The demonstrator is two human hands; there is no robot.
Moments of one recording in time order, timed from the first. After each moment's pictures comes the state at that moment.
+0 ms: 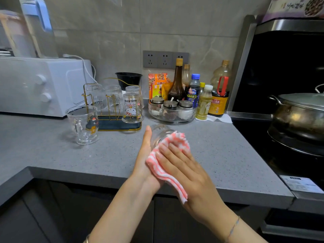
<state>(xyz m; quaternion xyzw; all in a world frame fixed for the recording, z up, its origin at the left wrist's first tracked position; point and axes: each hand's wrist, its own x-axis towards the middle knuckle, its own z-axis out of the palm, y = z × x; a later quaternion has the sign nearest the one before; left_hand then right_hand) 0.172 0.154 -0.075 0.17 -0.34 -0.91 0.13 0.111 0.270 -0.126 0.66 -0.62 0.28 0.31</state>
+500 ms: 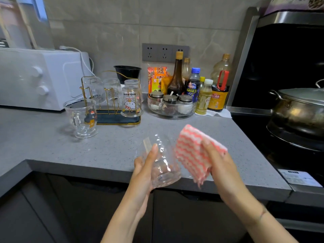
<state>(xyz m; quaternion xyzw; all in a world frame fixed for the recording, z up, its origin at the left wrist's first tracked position) 0.201 0.162 -0.136 0.19 -0.50 -0.81 0.24 0.103 0.294 -0.098 0.36 -0.62 0.69 -0.11</state>
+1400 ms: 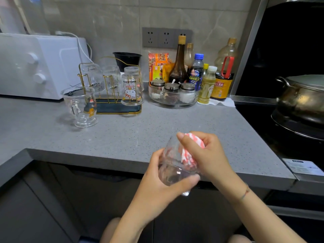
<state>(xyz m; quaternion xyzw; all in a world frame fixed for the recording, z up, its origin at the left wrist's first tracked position) 0.222 0.188 -0.153 0.12 -0.68 -0.69 0.19 0.101 0.268 -0.111 0.41 -0.62 0.66 -0.10</state>
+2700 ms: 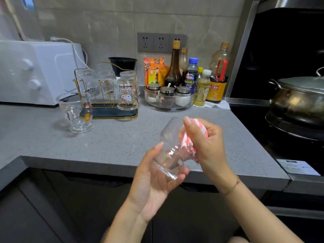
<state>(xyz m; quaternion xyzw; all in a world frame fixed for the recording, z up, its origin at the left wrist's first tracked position) 0.212 0.186 -0.119 0.03 -0.37 -0.92 0.12 0.098 0.259 -0.092 0.42 -0.53 0.74 -0.04</state>
